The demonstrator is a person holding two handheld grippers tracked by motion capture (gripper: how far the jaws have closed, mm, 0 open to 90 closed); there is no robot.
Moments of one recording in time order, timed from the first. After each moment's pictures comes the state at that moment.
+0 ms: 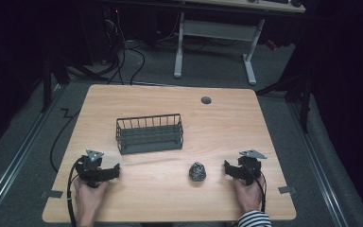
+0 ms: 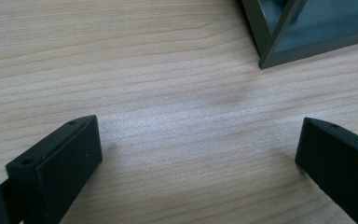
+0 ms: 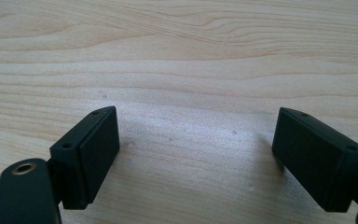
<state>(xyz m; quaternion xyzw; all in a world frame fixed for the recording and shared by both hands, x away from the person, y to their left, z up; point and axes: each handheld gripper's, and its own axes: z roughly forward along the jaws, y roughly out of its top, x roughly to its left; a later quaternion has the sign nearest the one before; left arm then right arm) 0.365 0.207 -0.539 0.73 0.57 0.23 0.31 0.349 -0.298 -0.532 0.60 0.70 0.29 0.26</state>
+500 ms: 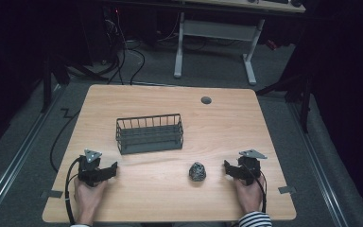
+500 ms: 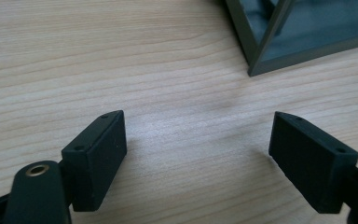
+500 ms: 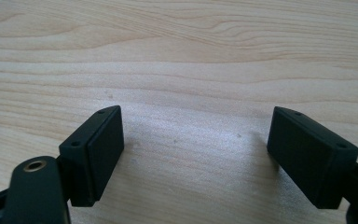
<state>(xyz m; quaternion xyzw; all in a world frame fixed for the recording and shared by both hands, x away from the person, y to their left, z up) 0.362 0.213 -0.535 0.73 0.56 0.22 0.33 0.349 -0.298 -0.532 0.59 0.71 0.29 0.25</state>
